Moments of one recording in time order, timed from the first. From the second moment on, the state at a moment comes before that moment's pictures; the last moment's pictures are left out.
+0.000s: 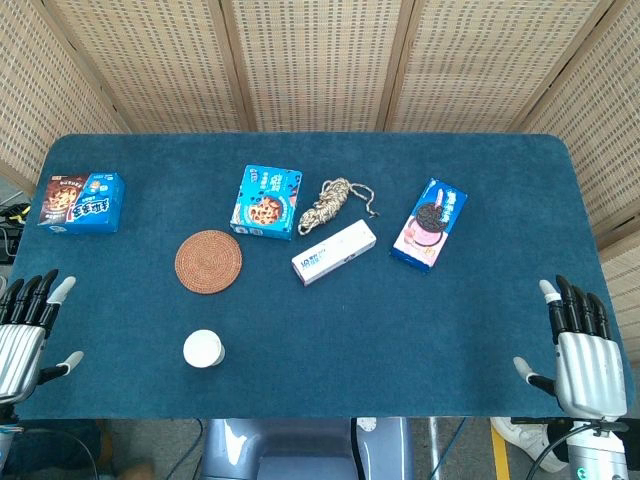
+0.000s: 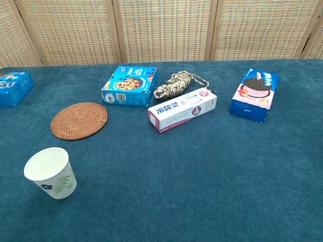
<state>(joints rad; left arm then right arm) -0.07 -1.07 -0.02 -1.81 1.57 1.55 0.29 0.02 -1.04 0.10 -2.27 -1.41 1.61 -0.61</state>
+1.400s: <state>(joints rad) -0.45 -1.32 0.04 -1.51 1.85 1.10 0.16 0.04 -1.04 0.11 -2.25 -1.33 1.59 -0.60</state>
